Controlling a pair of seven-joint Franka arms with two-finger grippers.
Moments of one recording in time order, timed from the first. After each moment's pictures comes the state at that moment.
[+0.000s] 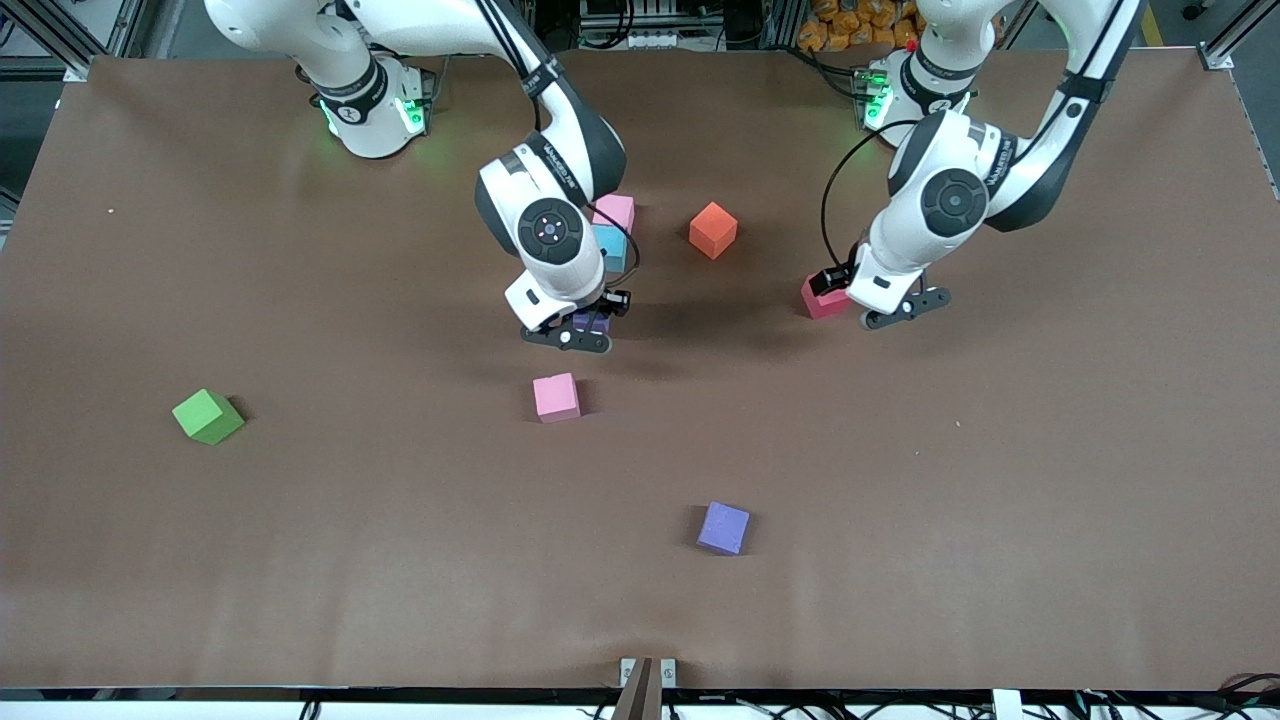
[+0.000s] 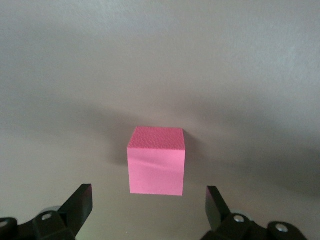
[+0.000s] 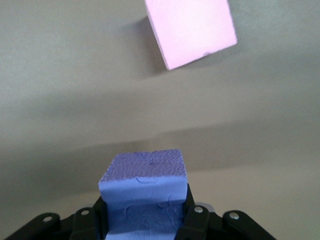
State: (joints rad) left arm 0.48 0.12 -0.92 -2.39 -0.02 2.29 -0.75; right arm 0.98 0.51 -0.27 -1.78 0.31 2.14 0.71
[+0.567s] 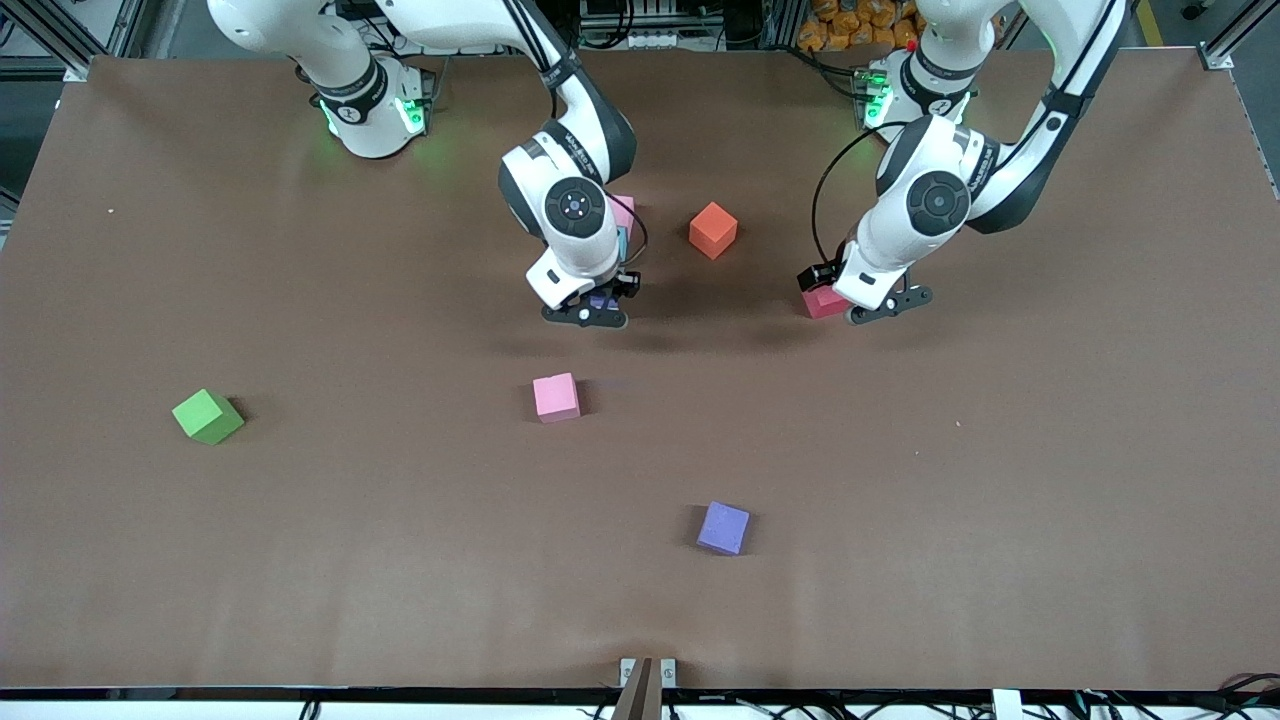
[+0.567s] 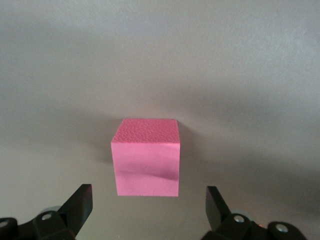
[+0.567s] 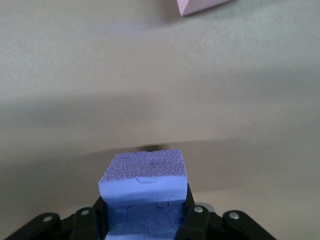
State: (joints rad) left arm 0.47 0.18 -0.92 -2.43 -0.02 2.37 -0.74; right arm 1.07 0.51 -0.27 -1.90 0.31 2.27 0.71
